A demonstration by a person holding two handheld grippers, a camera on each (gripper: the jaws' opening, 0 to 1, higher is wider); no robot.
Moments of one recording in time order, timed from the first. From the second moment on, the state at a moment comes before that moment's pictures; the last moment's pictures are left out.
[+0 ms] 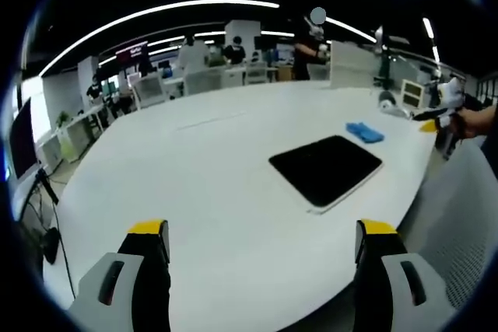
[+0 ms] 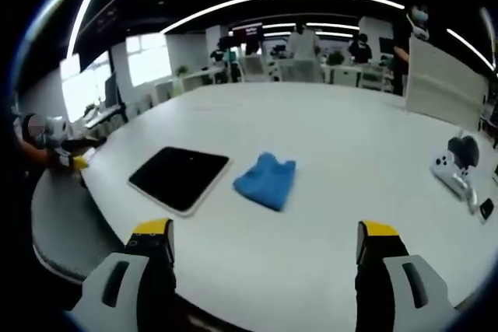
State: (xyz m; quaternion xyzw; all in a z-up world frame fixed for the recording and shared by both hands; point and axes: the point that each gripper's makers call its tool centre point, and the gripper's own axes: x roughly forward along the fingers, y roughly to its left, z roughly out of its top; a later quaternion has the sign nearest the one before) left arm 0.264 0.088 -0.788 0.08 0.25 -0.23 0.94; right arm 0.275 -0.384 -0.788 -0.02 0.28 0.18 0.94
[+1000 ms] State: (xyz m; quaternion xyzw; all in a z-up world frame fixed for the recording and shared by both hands) left arm 0.265 0.095 -0.794 0.10 0.26 -0.21 0.94; right arm 0.395 -0.346 -0.795 -0.04 0.26 0.16 0.95
